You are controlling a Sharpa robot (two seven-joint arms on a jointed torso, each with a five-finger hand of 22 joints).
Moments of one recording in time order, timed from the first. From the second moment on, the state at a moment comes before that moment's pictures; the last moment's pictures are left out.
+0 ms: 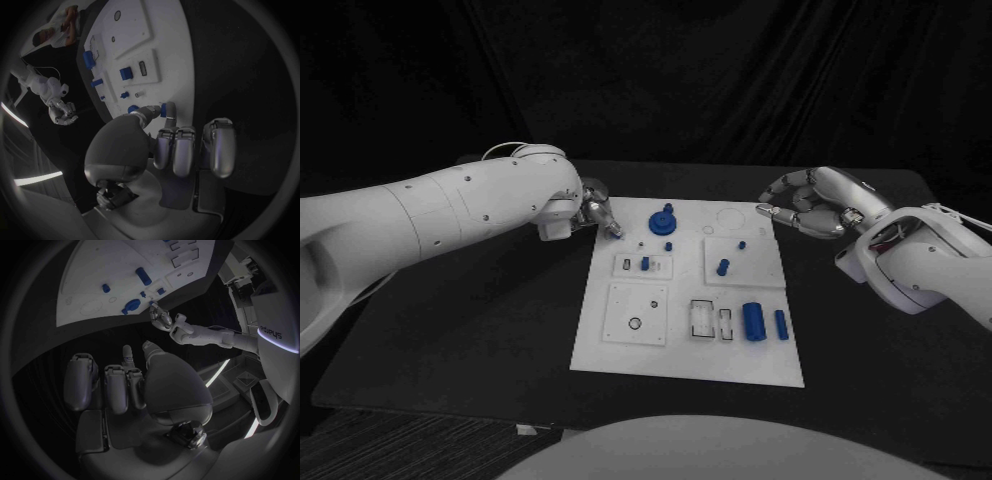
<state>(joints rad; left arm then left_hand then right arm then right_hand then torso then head) 1.35 -0.54 -0.21 1.05 -0.94 0.26 -0.41 1.19 -0.03 0.44 0.09 0.48 0.94 0.05 0.40 0.96 1.47 -0.03 1.57 1.31 1.47 -0.07 1.57 1.31 0.04 1.45 0.05 1.41 1.31 1.28 -1.01 -0.21 1.63 -1.21 -0.56 0.08 1.29 0.03 0.09 0.27 0.28 0.73 0.11 0.43 0.27 1.47 0.02 1.57 1.31 1.47 -0.05 1.50 1.31 0.05 1.46 0.06 1.30 1.31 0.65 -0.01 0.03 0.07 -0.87</state>
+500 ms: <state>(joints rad) 1.35 -0.58 -0.21 1.11 -0.94 0.23 -0.34 1.17 -0.03 0.47 0.10 0.50 0.94 0.06 0.41 0.97 1.47 -0.03 1.57 1.31 1.47 -0.07 1.57 1.31 0.04 1.45 0.05 1.41 1.31 1.28 -1.01 -0.21 1.63 -1.21 -0.55 0.07 1.30 0.02 0.10 0.27 0.29 0.74 0.11 0.43 0.27 1.47 0.02 1.57 1.31 1.47 -0.05 1.50 1.31 0.05 1.46 0.06 1.30 1.31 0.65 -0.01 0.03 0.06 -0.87</state>
